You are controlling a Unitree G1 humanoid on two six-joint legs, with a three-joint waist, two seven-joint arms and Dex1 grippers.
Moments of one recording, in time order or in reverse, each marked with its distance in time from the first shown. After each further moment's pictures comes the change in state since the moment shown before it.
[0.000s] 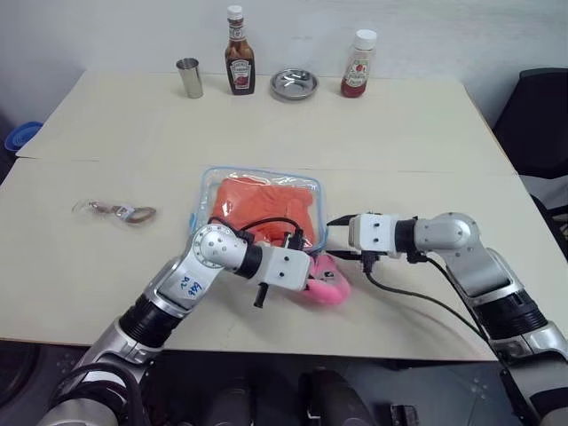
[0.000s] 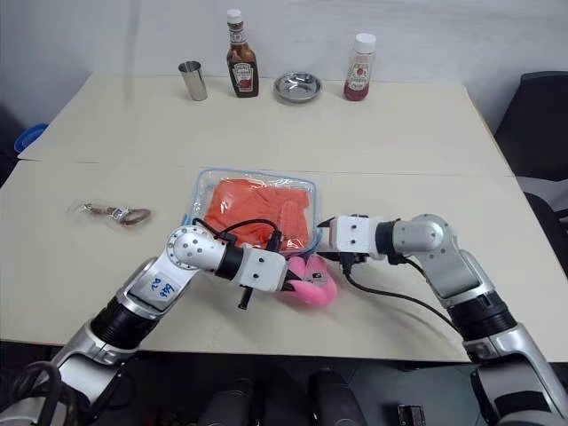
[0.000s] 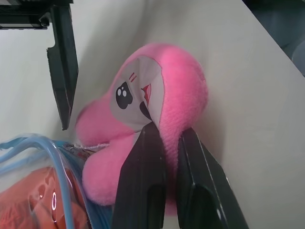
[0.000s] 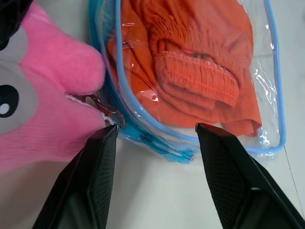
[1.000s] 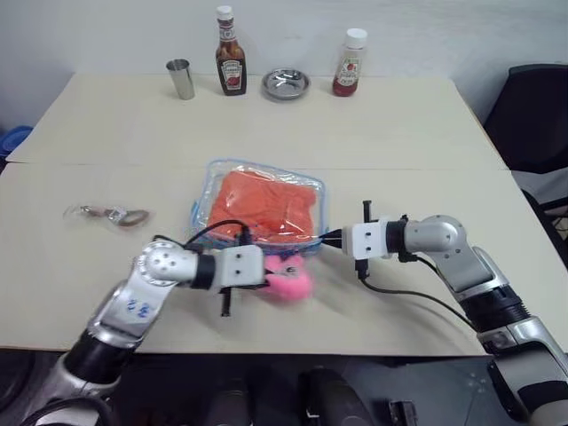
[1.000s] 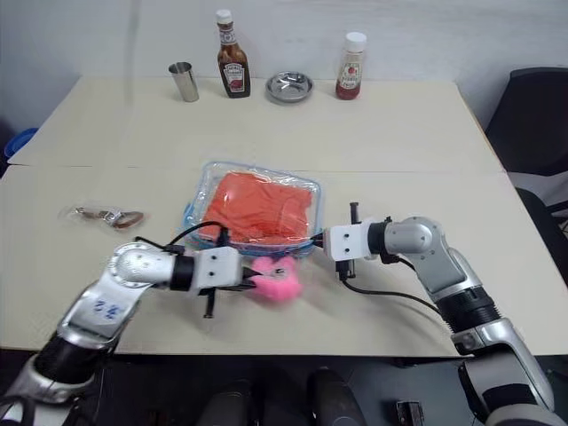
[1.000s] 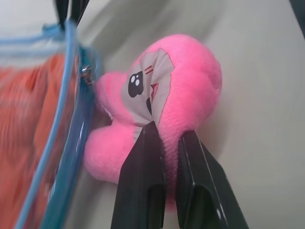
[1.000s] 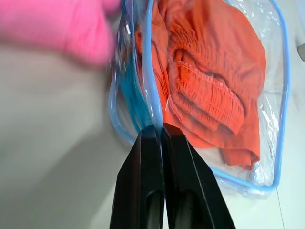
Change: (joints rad) left arm 0.294 0.213 0.299 -0.219 -0.132 0.197 0.085; right arm -0.052 0.014 0.004 0.141 -0.081 -0.202 -0.010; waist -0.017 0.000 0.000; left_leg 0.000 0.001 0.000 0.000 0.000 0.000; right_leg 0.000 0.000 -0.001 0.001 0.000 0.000
